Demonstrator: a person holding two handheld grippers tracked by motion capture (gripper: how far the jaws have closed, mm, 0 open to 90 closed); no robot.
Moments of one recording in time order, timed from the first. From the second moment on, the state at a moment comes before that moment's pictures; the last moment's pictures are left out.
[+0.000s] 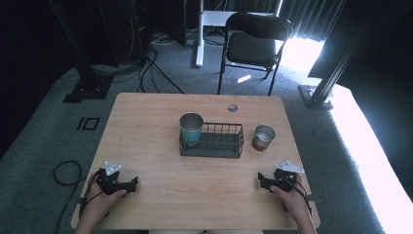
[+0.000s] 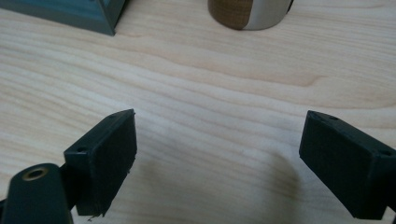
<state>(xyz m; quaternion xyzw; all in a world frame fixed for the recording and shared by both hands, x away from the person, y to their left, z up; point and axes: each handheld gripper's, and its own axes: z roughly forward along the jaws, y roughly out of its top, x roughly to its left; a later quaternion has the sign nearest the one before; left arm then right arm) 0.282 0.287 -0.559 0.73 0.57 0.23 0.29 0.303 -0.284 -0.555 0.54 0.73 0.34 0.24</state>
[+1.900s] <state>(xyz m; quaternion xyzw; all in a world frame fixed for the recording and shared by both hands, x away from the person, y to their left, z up) 0.282 0.288 -0.559 0.73 0.57 0.23 0.29 0.390 -0.280 -0.535 0.52 0.68 0.42 0.31</state>
